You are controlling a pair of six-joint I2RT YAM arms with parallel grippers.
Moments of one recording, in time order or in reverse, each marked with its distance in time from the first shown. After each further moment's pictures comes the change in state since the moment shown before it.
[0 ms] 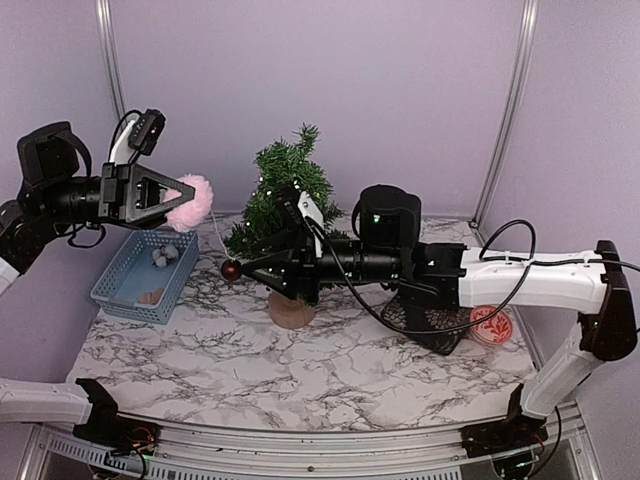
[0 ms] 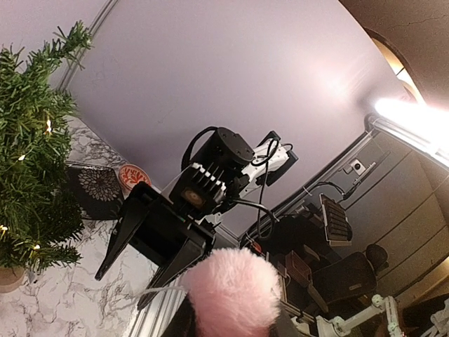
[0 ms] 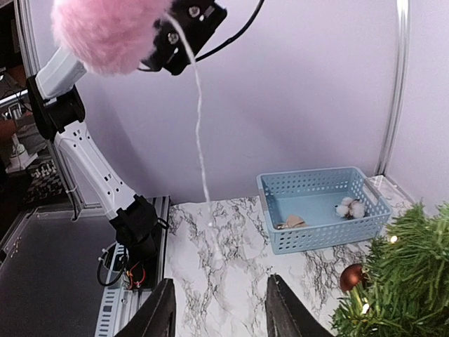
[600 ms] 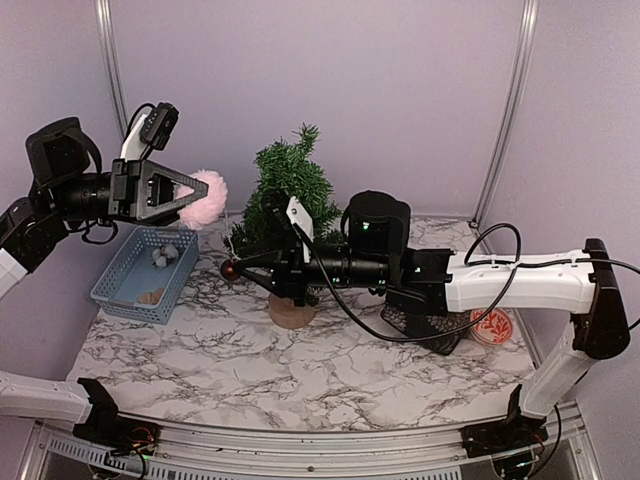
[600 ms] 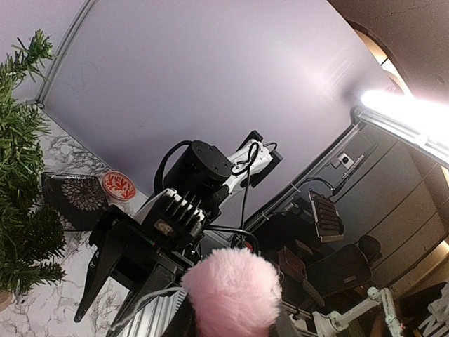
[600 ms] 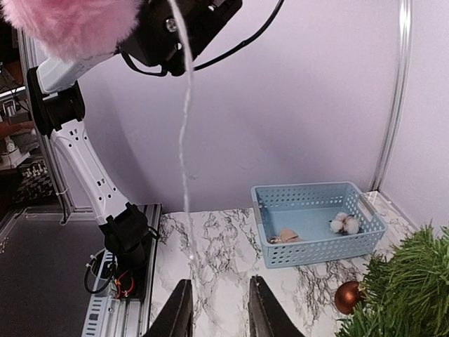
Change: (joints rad) left arm -0.092 0.044 0.000 0.114 -0.019 -0.029; right arm 0.030 0.063 0.017 0.081 0.034 -0.042
